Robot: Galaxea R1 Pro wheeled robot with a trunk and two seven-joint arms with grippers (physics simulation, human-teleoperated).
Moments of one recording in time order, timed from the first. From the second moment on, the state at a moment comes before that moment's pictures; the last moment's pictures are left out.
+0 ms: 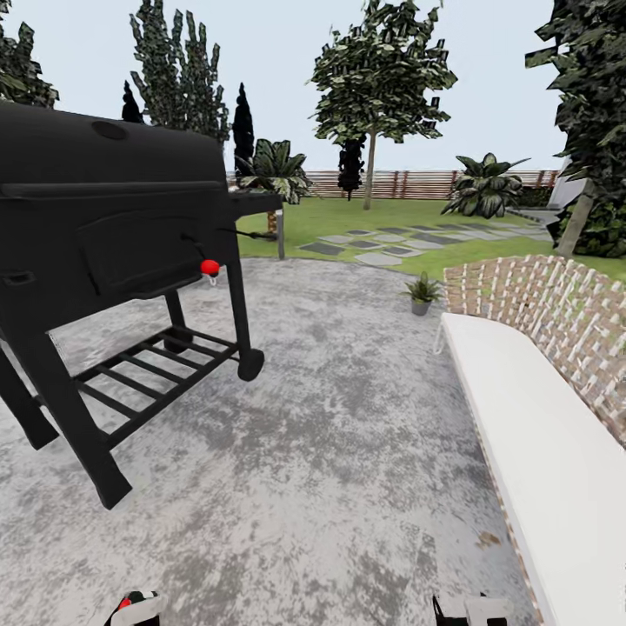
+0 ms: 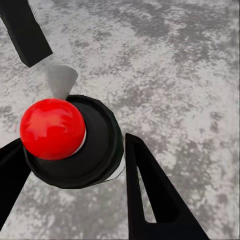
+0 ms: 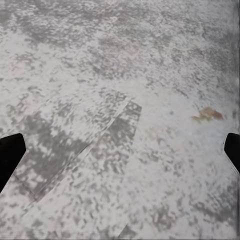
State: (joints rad) left arm -0.23 0.11 -0.08 -0.30 0.29 -0.61 0.10; right arm -0.34 -0.09 0.00 -0.10 0.09 -0.64 -0.09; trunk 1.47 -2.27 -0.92
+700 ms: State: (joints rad) left arm -0.23 0.11 -0.08 -0.31 0.29 -0.61 0.10; right arm -0.34 -0.09 0.00 -0.10 0.09 -0.64 -0.09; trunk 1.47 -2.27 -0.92
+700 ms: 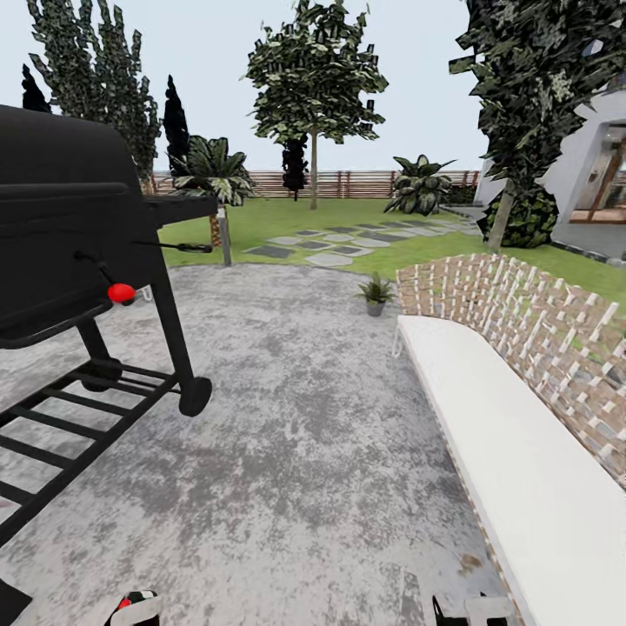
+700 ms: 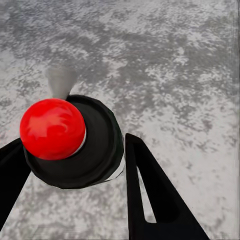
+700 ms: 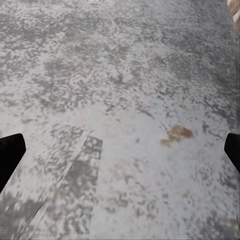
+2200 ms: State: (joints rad) left arm -0.23 0.11 -0.08 -0.31 0.29 -0.61 0.10; right arm -0.34 -0.08 0.00 -0.10 0.09 -0.64 -0.09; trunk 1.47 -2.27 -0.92
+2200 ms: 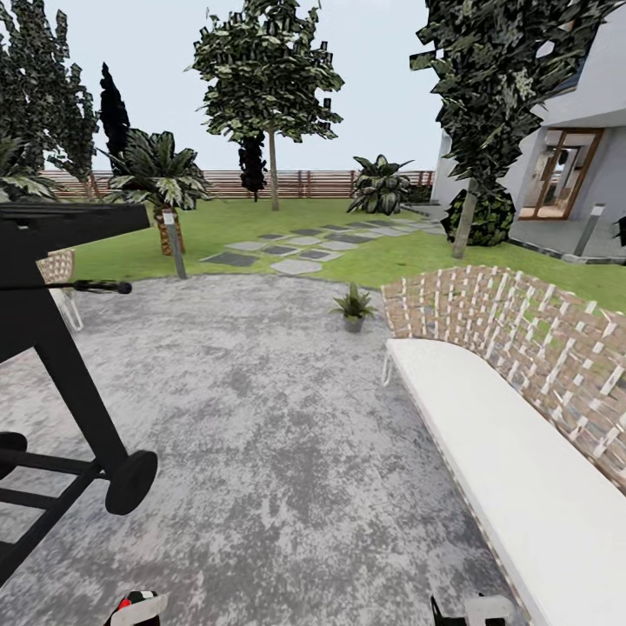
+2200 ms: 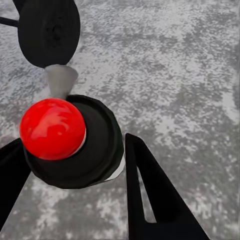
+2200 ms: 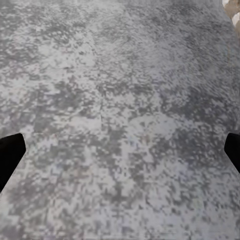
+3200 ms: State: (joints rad) left arm -0.23 0.12 -0.08 -0.31 0.29 -0.61 0.10; right arm -0.34 -0.07 0.00 -0.10 0.09 -0.64 -0.09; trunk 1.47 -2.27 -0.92
